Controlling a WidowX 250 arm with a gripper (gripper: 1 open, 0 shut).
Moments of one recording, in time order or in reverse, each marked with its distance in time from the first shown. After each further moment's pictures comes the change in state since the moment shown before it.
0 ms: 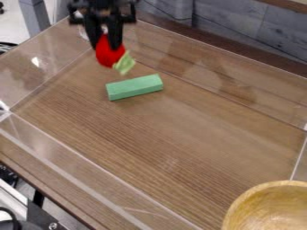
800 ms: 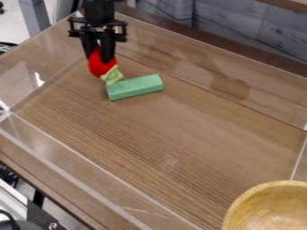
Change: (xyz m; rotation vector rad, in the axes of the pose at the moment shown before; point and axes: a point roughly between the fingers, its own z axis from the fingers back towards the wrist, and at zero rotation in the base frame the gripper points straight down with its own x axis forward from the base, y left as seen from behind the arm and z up) arm 0.026 0.037 -0.023 0.059 0.036 -0.128
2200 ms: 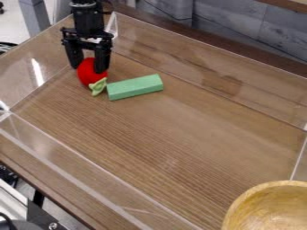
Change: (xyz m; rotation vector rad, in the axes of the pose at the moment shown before) arm 0.018 0.018 -0.024 0.023 0.021 -0.128
